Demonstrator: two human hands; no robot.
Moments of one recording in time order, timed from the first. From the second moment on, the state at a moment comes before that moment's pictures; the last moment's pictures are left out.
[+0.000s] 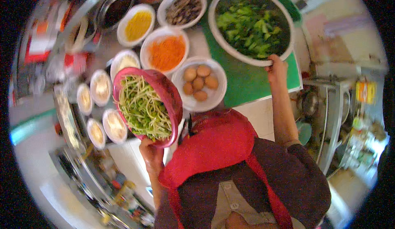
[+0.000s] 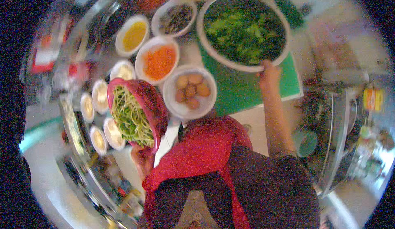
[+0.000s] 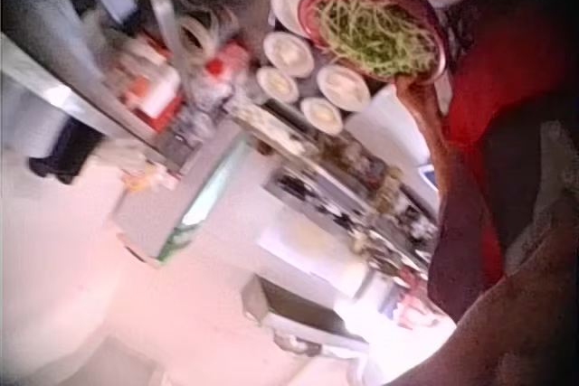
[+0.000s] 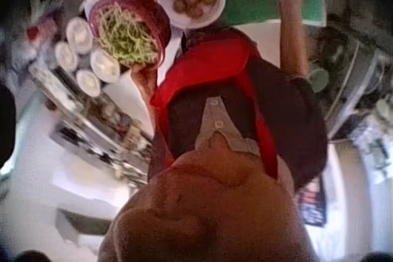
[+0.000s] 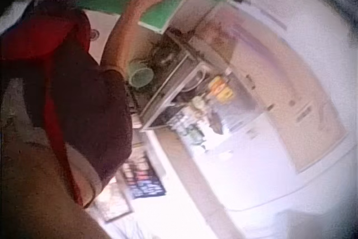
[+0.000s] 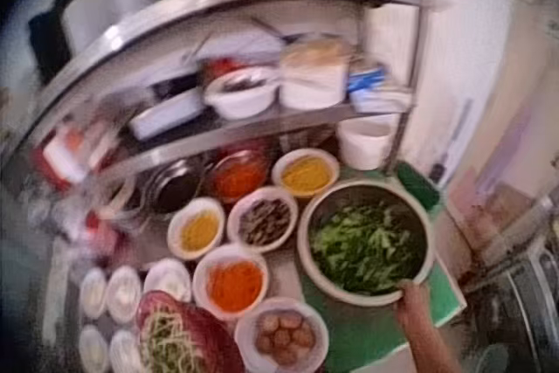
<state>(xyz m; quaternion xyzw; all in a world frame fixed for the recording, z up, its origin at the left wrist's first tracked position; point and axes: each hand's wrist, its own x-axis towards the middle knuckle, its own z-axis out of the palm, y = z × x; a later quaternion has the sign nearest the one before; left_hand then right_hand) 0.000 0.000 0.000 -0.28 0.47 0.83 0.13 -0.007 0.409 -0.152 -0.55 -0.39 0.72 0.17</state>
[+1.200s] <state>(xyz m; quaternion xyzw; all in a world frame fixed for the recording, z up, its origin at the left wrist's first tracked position) 0.020 -0.159 -0.112 -0.30 0.37 0.88 0.09 -0.115 0.009 -0.033 0.34 -0.82 0.45 0.01</state>
